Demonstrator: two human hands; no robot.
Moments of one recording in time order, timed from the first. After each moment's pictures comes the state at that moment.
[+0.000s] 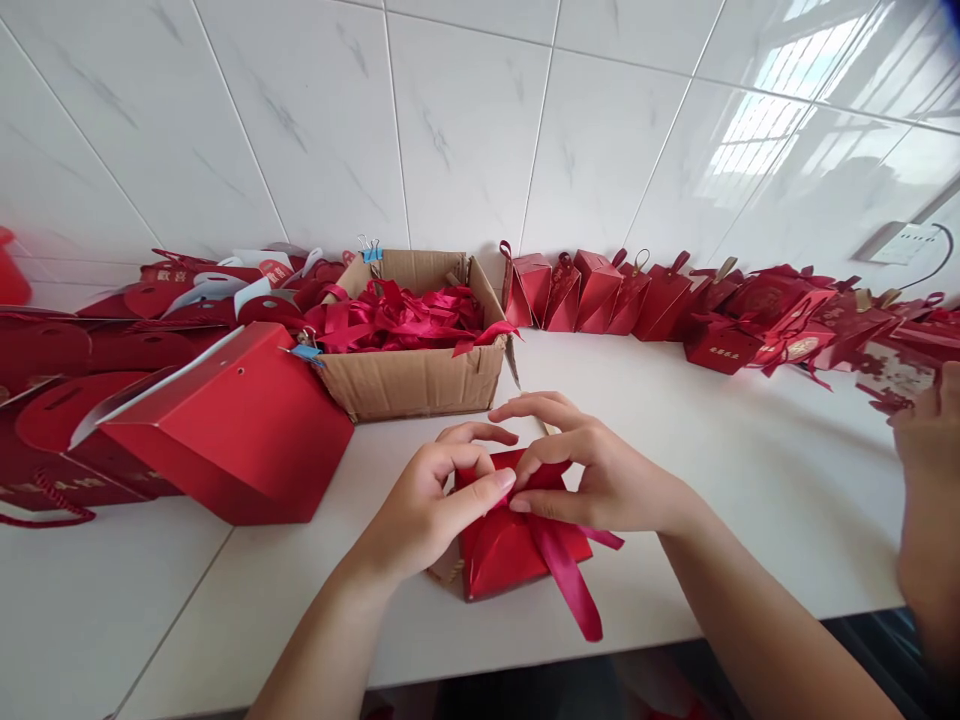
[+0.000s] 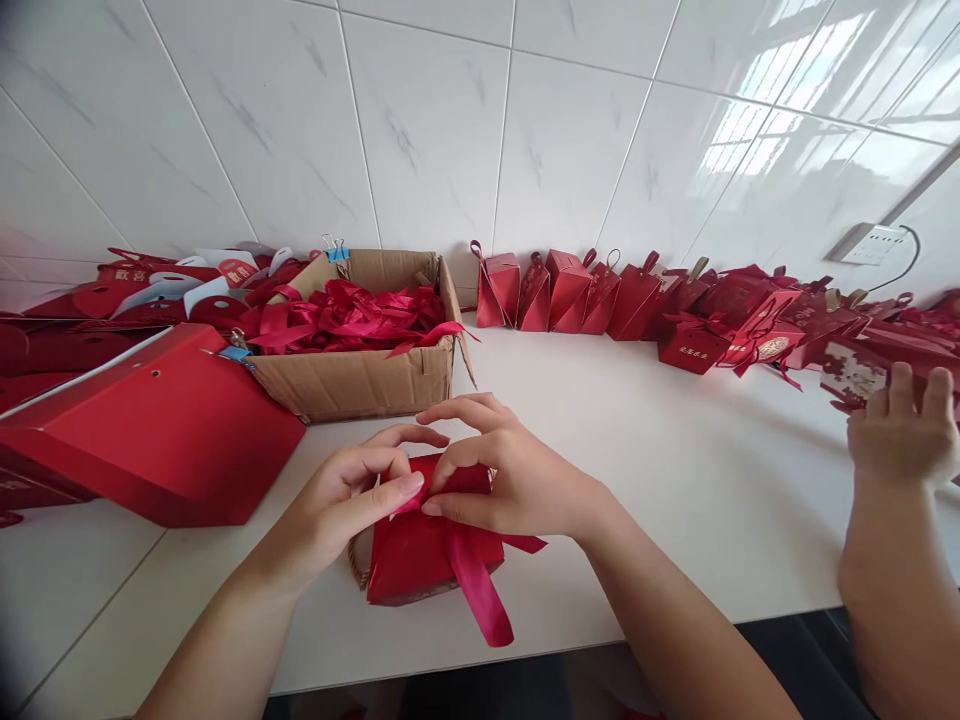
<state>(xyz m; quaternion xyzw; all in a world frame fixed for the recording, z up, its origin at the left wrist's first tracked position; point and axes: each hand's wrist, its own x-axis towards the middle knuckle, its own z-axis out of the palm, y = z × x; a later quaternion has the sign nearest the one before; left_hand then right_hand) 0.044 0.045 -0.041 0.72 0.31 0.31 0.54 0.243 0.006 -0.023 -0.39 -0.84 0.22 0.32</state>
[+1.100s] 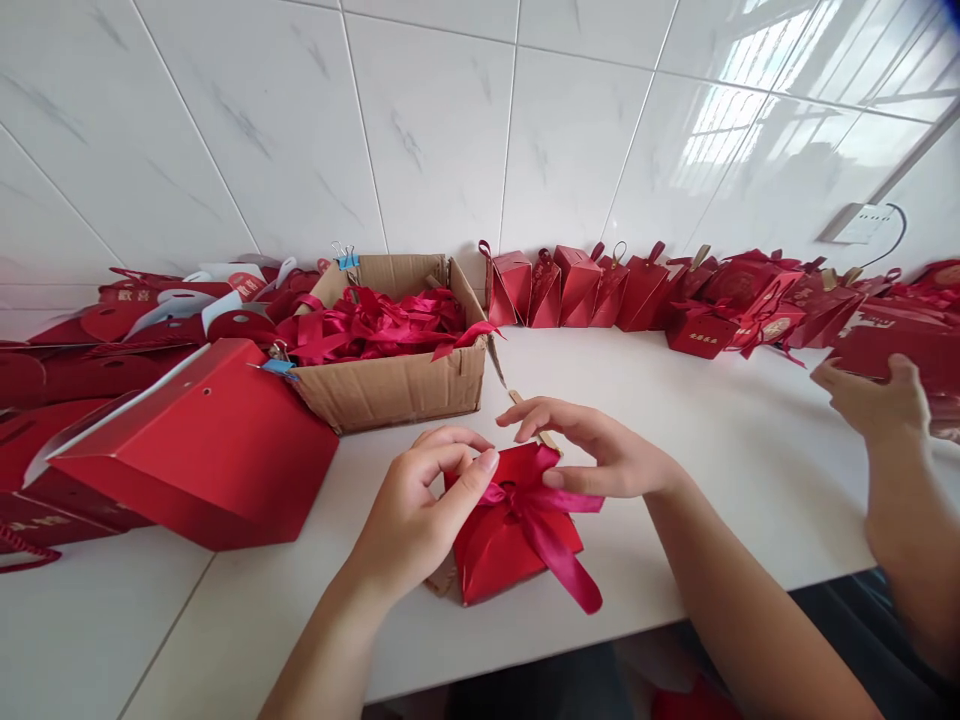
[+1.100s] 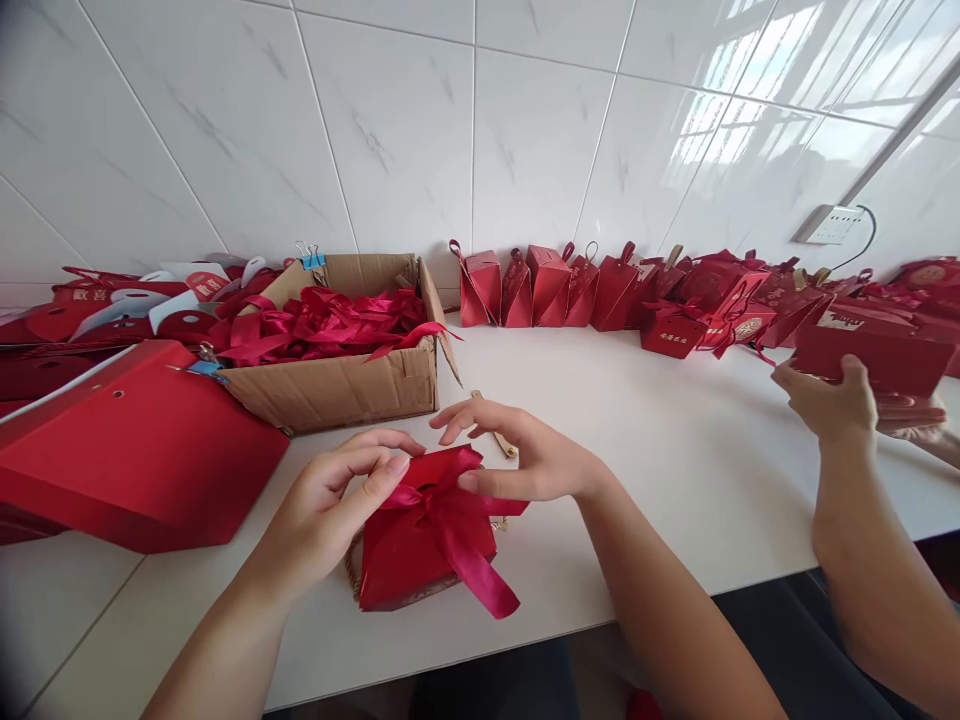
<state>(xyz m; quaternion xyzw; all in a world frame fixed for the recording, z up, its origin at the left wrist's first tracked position) 0.048 0.042 -0.042 0.75 0.37 0.32 0.45 0.274 0.017 -0.041 -0.33 -0.81 0.32 0.37</state>
